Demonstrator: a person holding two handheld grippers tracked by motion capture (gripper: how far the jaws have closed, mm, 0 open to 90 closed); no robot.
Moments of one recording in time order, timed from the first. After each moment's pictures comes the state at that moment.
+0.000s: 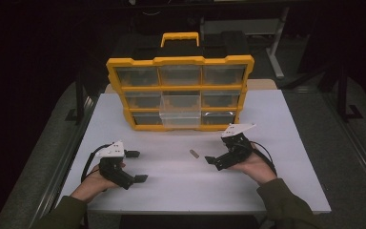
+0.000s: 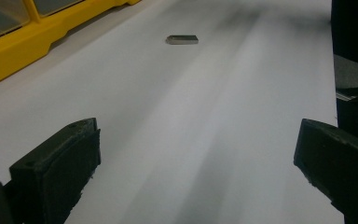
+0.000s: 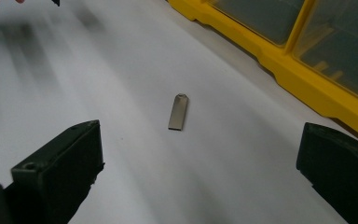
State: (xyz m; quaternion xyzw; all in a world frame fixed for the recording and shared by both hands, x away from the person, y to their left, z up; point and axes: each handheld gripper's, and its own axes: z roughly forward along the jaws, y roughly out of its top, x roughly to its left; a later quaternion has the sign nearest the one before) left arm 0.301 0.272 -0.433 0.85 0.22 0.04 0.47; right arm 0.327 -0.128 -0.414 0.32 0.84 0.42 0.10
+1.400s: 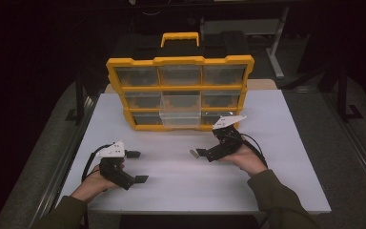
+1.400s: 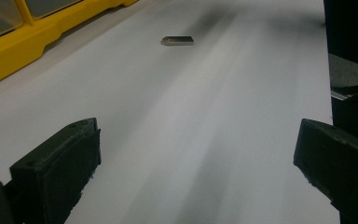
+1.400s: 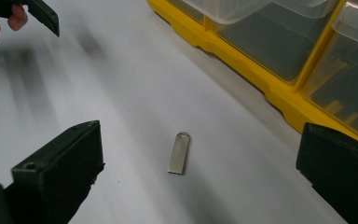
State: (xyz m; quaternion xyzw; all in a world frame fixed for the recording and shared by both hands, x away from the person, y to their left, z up) left arm 0.301 0.270 -0.433 0.86 0.21 0.04 0.47; right arm 0.350 -0.106 -0.410 0.31 0.84 0.44 0.09
